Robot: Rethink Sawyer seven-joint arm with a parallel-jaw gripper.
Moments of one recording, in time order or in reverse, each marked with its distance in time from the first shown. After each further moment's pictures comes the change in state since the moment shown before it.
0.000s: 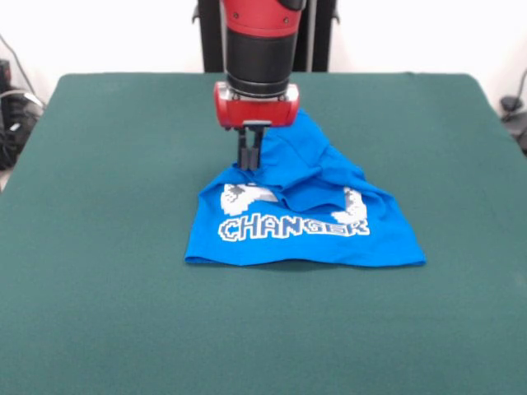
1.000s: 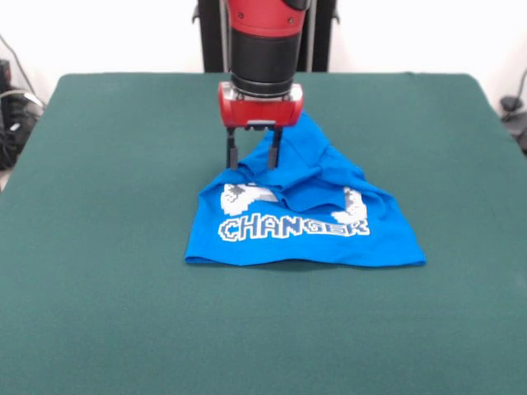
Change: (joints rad) arm 0.009 0.000 -0.001 0.002 0.000 -0.001 0.000
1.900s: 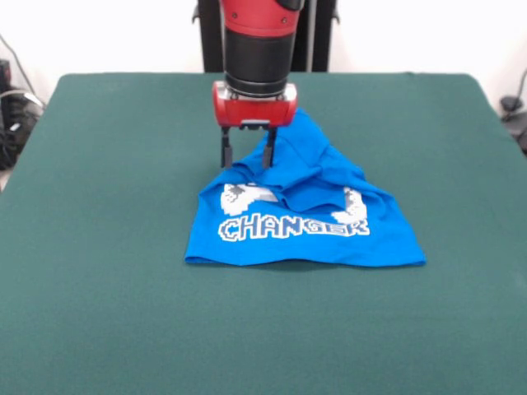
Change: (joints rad) arm -0.011 0.001 -0.003 0.001 0.000 0.000 0.000
